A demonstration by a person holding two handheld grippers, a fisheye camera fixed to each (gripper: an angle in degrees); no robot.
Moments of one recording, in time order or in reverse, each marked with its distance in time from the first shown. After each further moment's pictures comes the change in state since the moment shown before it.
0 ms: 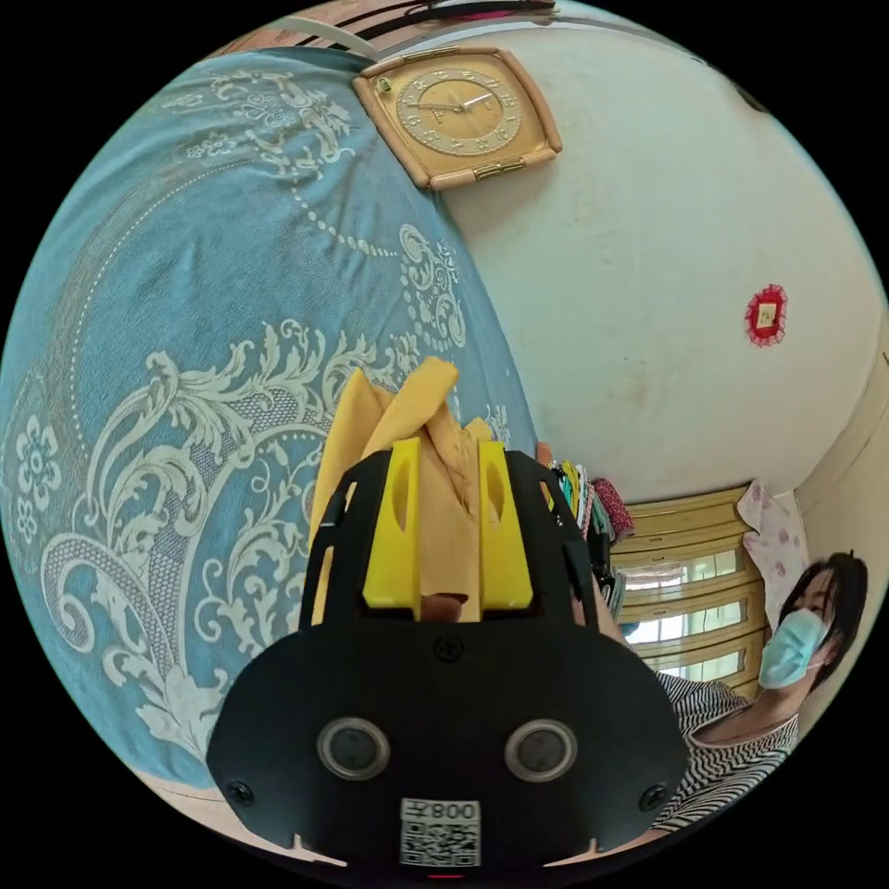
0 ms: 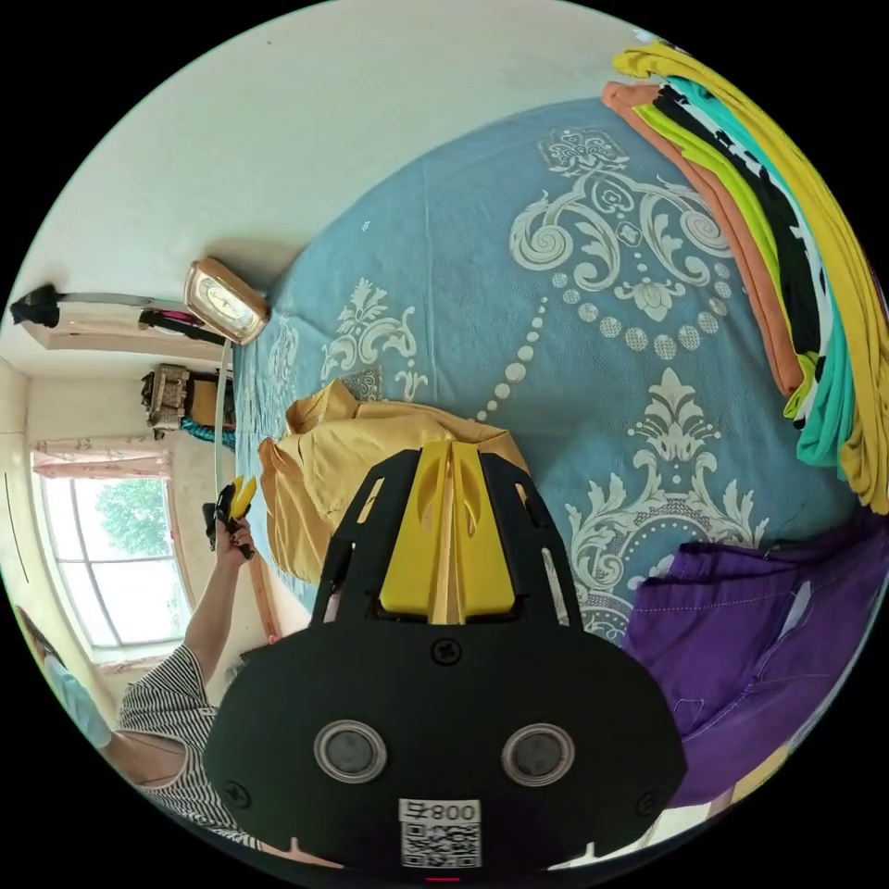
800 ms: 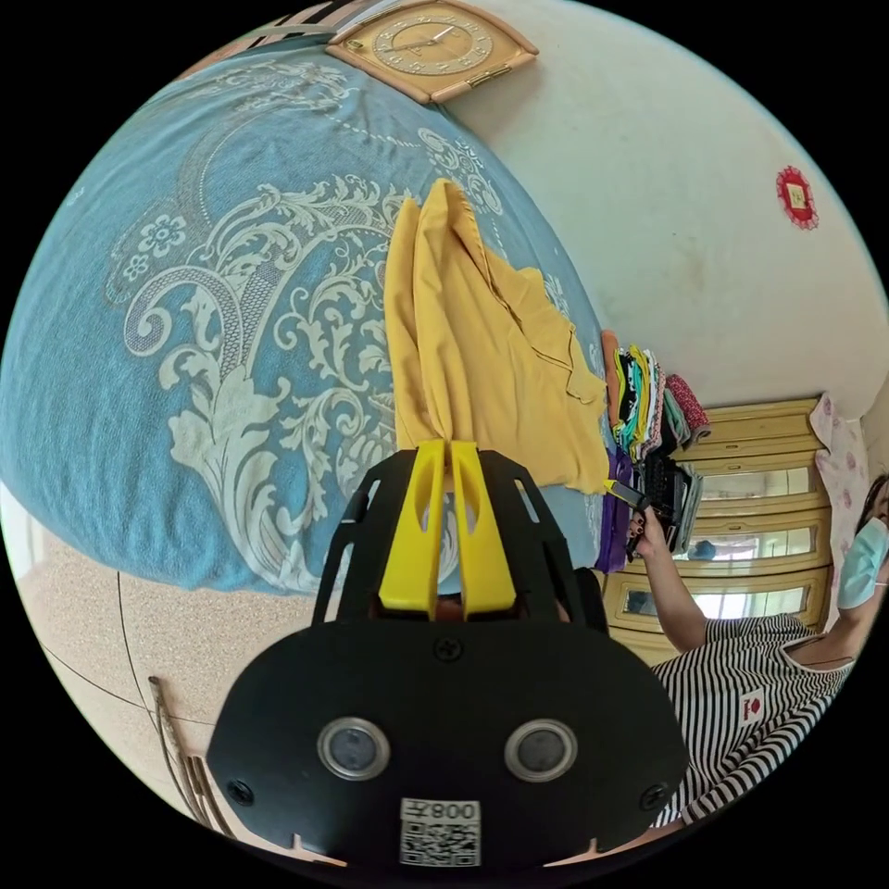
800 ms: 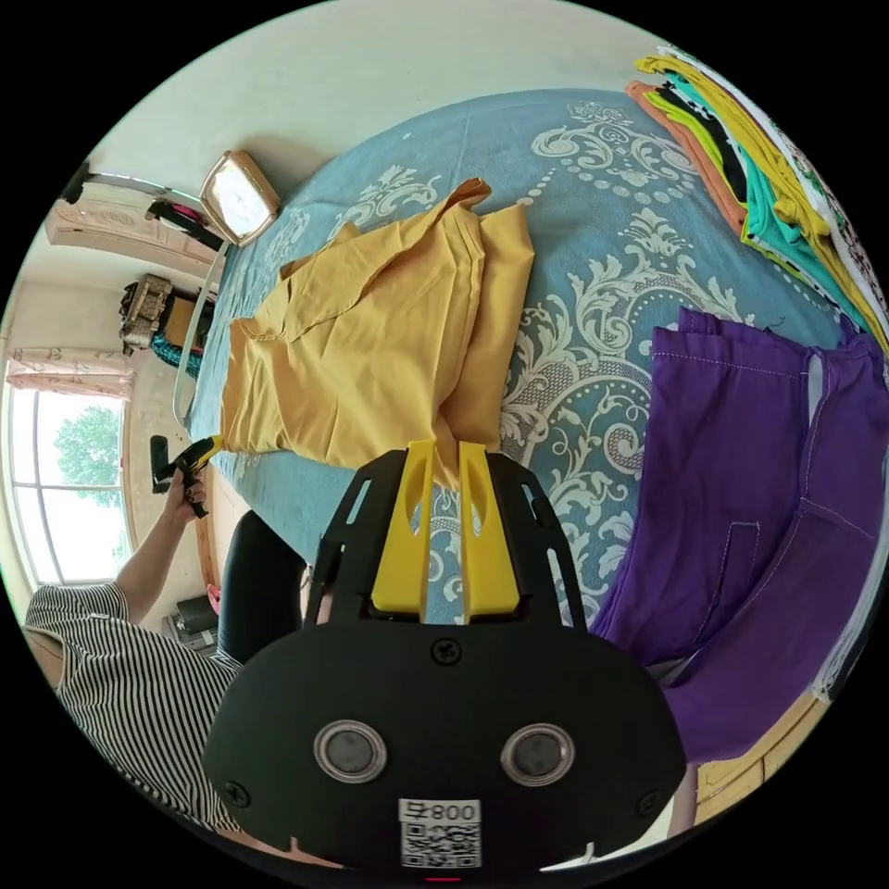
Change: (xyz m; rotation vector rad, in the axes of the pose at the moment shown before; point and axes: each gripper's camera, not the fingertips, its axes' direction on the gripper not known) left arm 0.015 0.102 0.004 -0.247 -0.251 0.085; right arm 0.034 0.140 0.047 -0.082 0.133 -0.126
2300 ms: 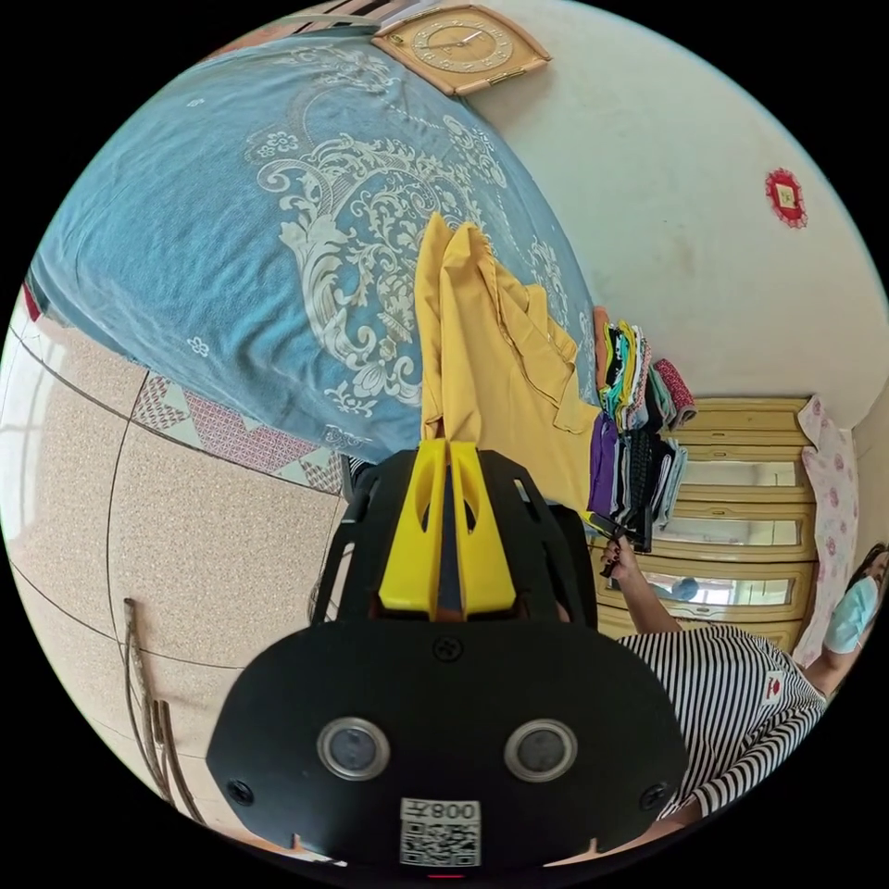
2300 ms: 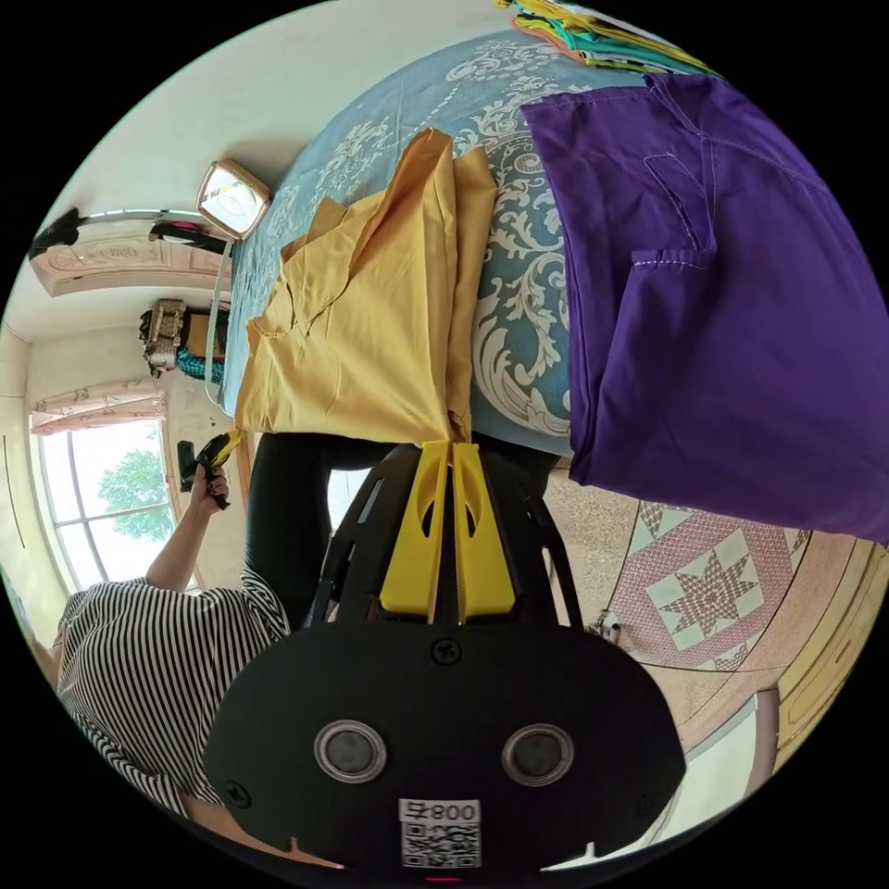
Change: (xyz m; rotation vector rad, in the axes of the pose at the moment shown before) left arm -0.035 0.121 -0.049 -0.039 0.016 -0.062; right arm 0.096 0.229 -0.024 -0.058 -0.156 0.158
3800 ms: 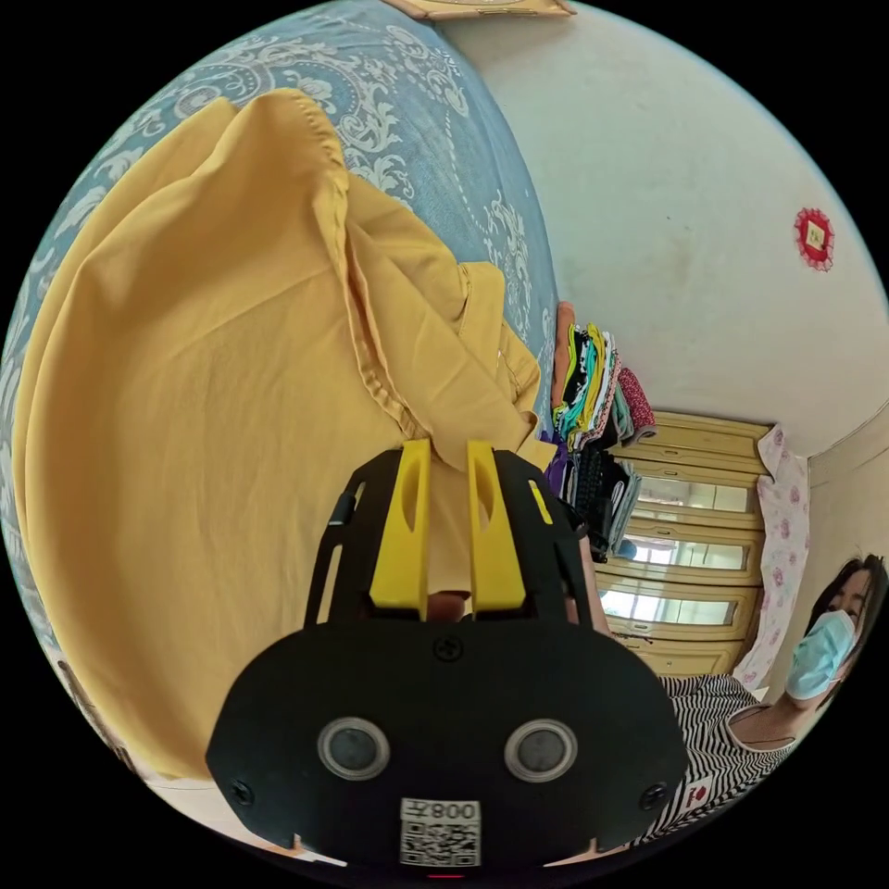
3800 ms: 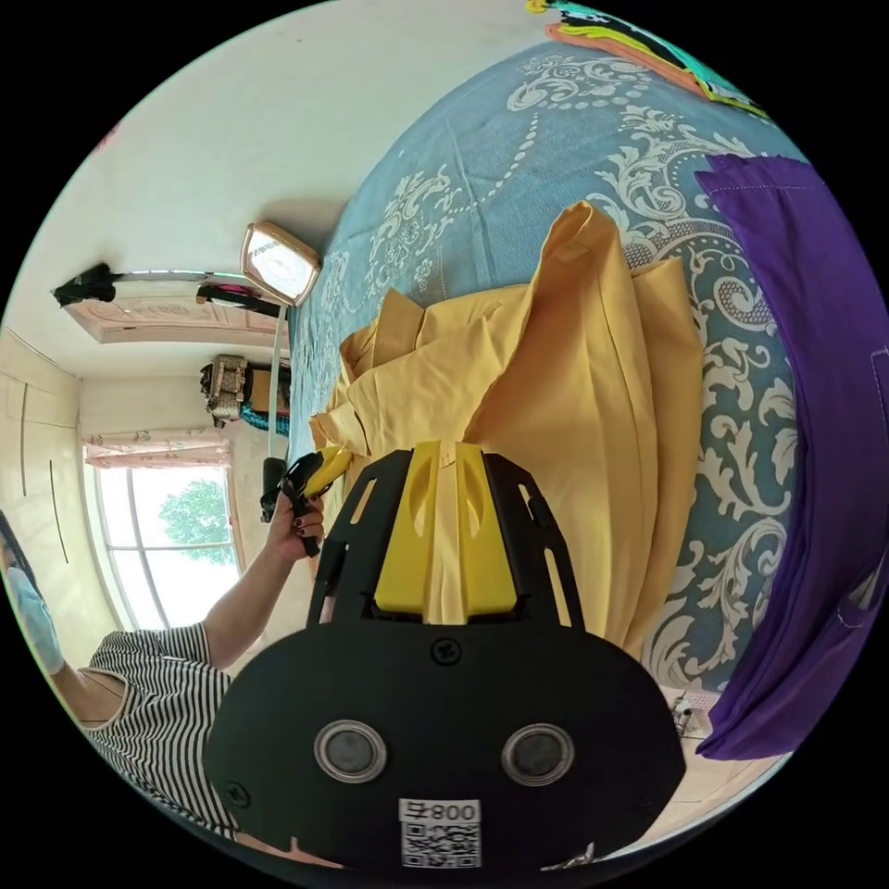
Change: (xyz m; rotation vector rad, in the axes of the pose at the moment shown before) left arm 0.004 -0.255 0.144 -0.089 0.234 -0.045; right arm 0.005 -0.140 0.012 0.127 -0.238 0.023
